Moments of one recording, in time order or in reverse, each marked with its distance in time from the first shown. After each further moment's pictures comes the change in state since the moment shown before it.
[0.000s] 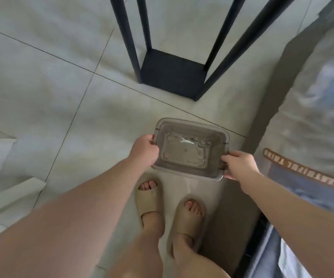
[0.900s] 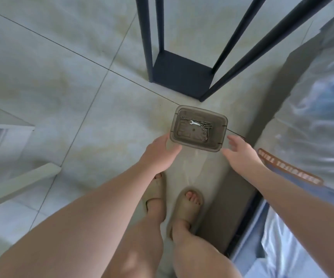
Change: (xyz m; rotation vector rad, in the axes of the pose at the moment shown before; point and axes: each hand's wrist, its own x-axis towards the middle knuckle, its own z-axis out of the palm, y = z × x) left_hand -0.083 0.031 -0.018 0.152 -0.132 0.075; right_hand -0.047 -0.041 -0.015 -0.502 -0.049 -0.326
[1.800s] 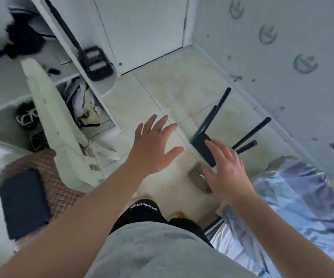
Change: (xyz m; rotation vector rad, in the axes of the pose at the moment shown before) left_hand -0.513 0.090 -0.153 0.295 0.826 0.269; right_hand -0.473 -0.190 -0.170 -0.556 0.114 -1.079
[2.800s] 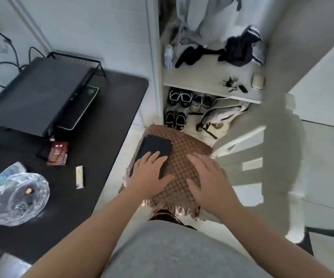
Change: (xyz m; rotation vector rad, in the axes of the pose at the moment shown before) left_hand -0.319 -0.346 -0.055 -0.214 0.161 -0.888; right_hand 0.004 -0.422 0.211 -0.164 -0.485 -0.845
